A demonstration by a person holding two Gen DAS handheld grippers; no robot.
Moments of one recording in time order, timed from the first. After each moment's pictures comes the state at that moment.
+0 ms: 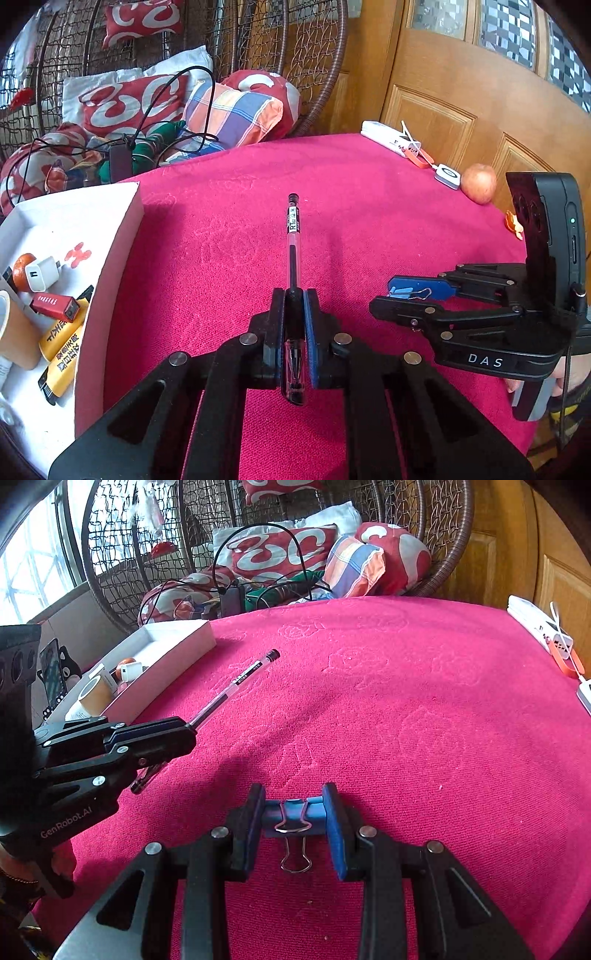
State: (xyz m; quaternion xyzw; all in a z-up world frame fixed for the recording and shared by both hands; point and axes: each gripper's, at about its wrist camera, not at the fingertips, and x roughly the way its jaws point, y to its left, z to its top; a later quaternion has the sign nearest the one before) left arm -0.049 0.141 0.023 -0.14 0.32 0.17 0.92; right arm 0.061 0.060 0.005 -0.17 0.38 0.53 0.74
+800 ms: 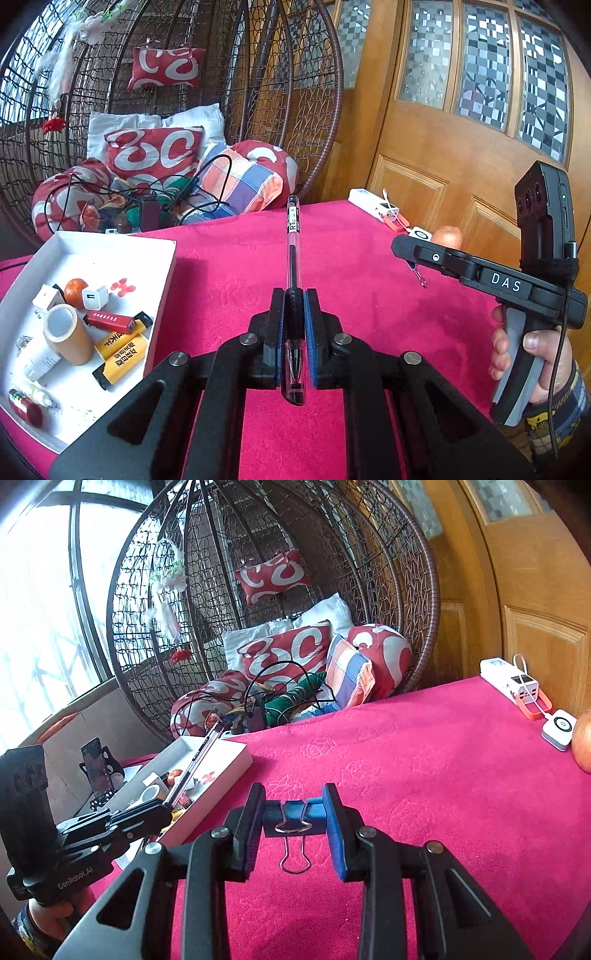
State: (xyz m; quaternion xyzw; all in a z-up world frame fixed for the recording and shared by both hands) left arm -0.117 0.119 0.096 -0.14 0.22 0.18 0.95; right arm 0.040 0.014 0.103 -0.02 0.27 0.55 0.79
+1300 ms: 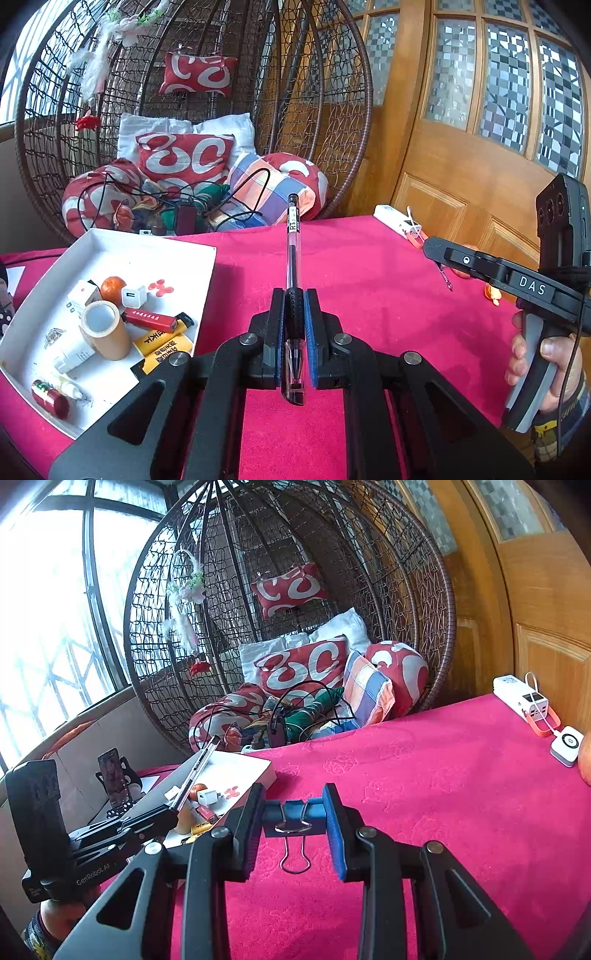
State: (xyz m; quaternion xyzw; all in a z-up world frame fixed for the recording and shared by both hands) left arm -0.148 0.136 0.103 -0.15 0.20 0.23 0.94; right arm 0.021 0.023 0.118 -0.02 0.25 0.57 0.78
